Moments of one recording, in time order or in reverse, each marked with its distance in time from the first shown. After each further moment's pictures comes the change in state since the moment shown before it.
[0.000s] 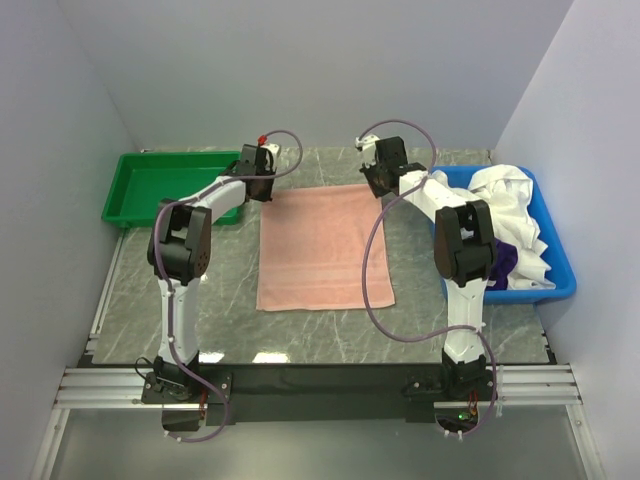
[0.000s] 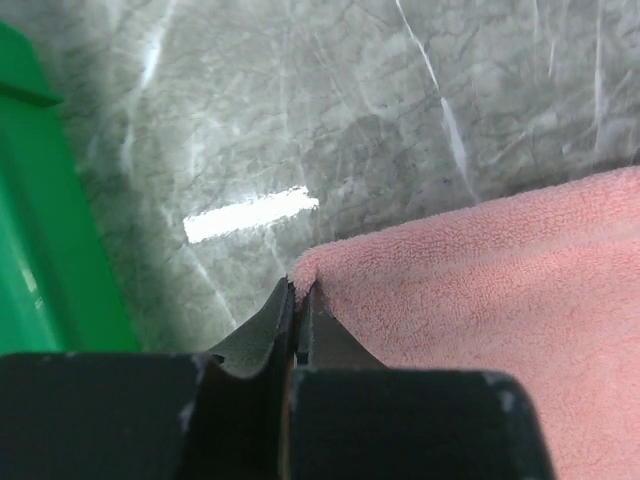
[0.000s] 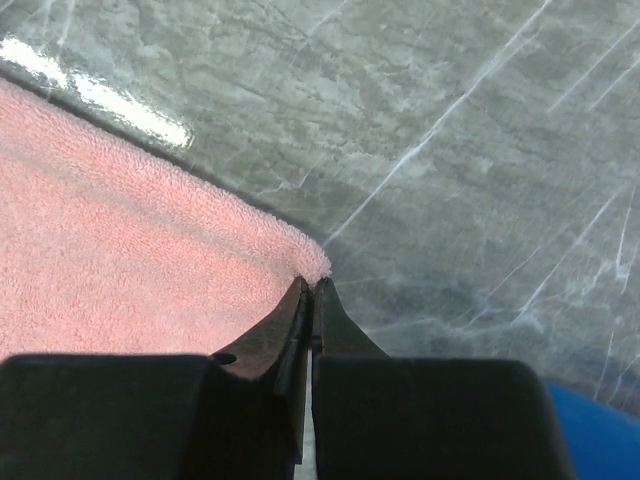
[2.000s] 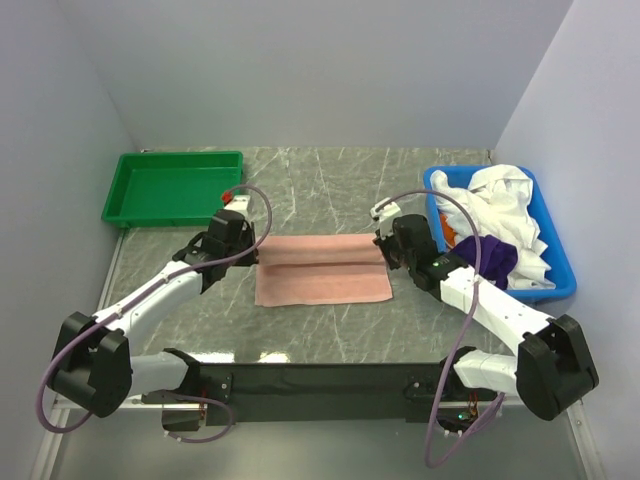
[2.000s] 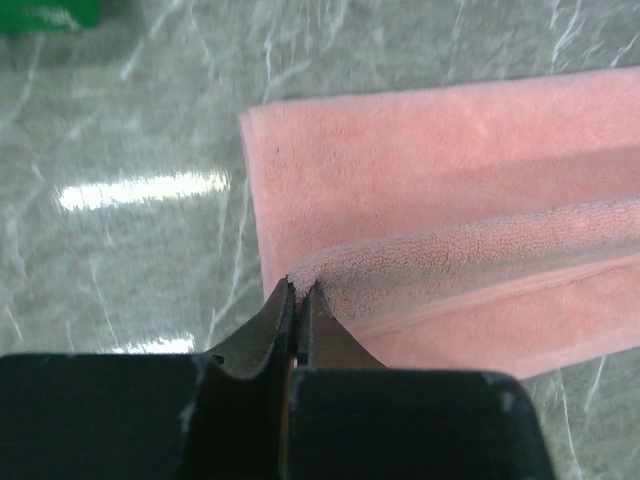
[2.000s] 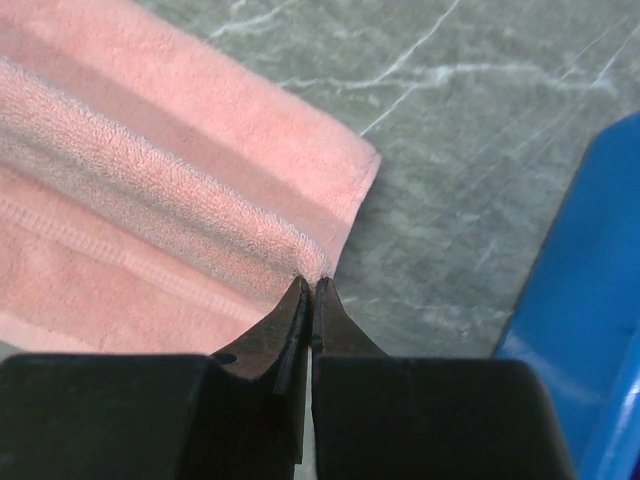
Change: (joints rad) left arm -0.159 -0.971 -0.917 0.050 -0.058 -0.367; right arm 0.216 -0.956 -0.994 0.205 0.098 0.122
